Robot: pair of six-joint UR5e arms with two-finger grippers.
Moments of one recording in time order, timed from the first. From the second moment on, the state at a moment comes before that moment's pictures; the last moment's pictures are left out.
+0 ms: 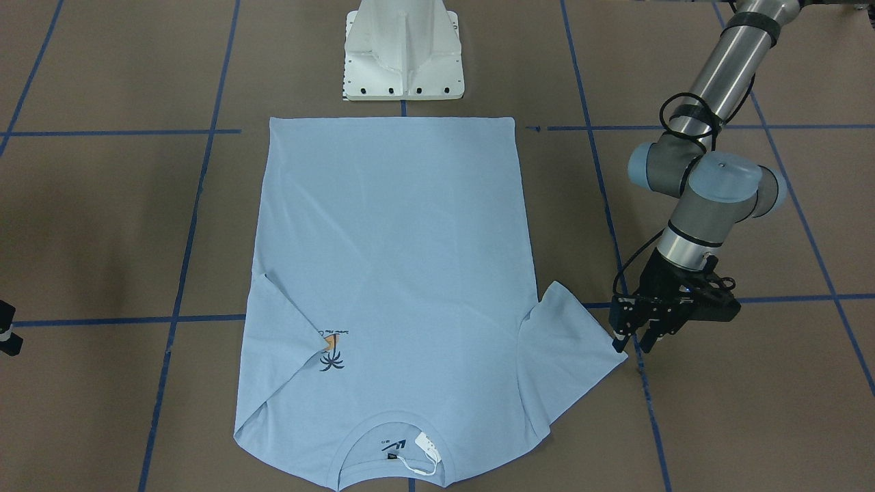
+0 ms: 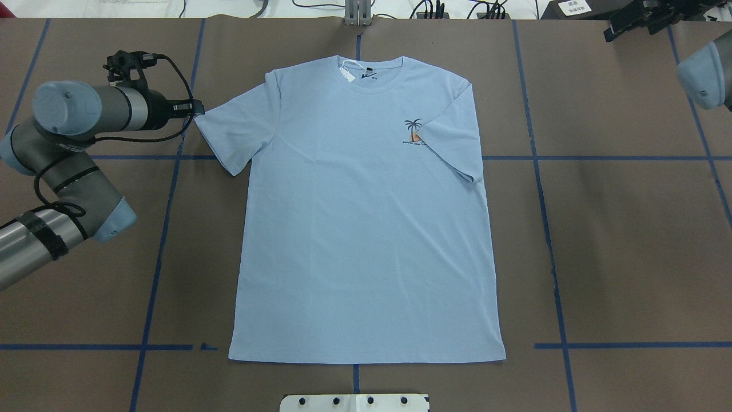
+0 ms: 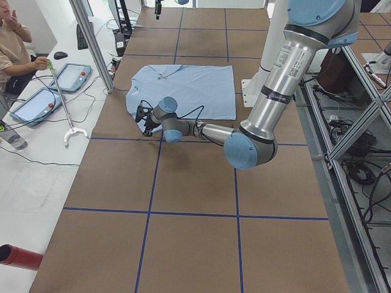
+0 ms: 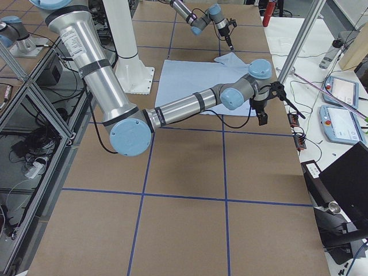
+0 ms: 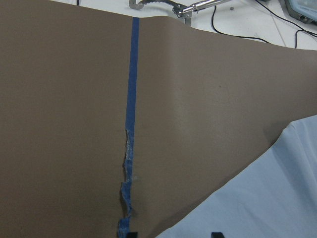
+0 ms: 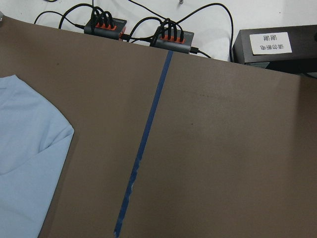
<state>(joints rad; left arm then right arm) -0.85 -2.04 -1.20 -2.59 -1.74 -1.15 1.28 -1.10 1.48 -1.27 2.27 0.42</state>
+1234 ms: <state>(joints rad) -0.81 -2.07 -1.14 -2.58 -1.70 -1.14 1.28 -1.12 1.48 -1.27 2.27 0.42</state>
